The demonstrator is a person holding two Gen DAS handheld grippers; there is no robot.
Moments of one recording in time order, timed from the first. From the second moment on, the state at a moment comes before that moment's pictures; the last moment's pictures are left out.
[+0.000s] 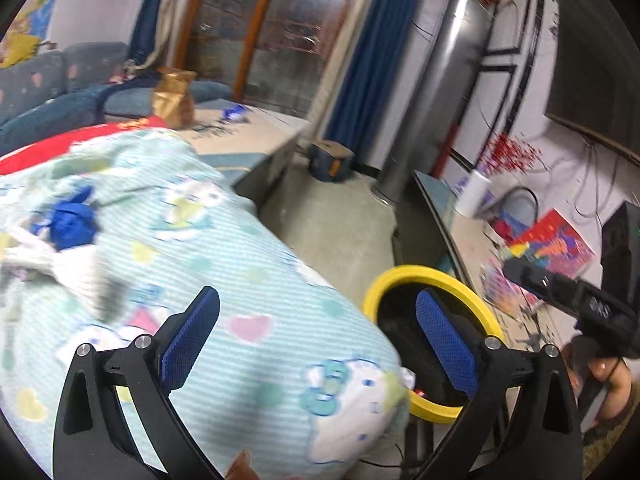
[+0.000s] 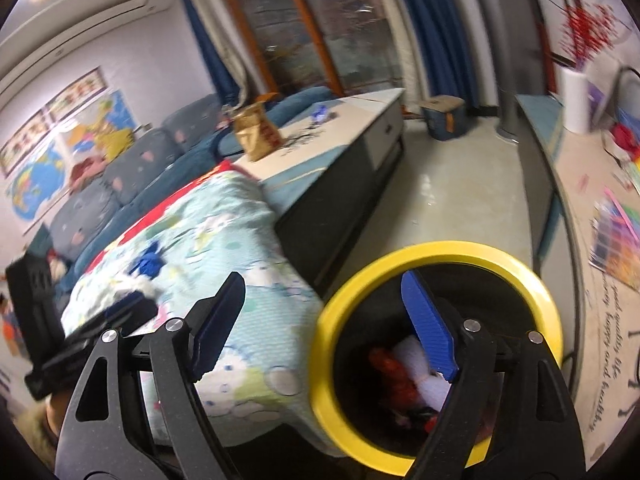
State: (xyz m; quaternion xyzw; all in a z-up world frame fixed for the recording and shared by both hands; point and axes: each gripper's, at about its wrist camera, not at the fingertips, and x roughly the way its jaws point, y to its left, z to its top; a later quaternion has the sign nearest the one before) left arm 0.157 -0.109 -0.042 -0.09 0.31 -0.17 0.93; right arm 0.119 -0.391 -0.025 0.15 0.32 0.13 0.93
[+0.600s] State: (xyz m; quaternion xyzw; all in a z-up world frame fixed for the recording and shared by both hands) left arm 0.148 0.013 -0.025 -0.17 0.26 -0.05 0.95; right arm 0.129 -0.291 0.002 0.09 0.32 0.23 0.92
